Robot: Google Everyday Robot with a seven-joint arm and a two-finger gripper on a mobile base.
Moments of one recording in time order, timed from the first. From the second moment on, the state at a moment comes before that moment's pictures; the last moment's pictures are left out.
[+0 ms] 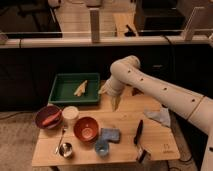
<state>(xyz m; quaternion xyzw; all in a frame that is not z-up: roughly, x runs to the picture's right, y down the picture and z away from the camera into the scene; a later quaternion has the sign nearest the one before) 0.007 0.050 0.763 -0.23 -0.23 -0.27 0.91</state>
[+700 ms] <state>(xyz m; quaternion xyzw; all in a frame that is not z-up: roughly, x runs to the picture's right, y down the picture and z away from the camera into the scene) -0.017 0.055 0.758 -0.23 -0.25 -0.30 0.89</state>
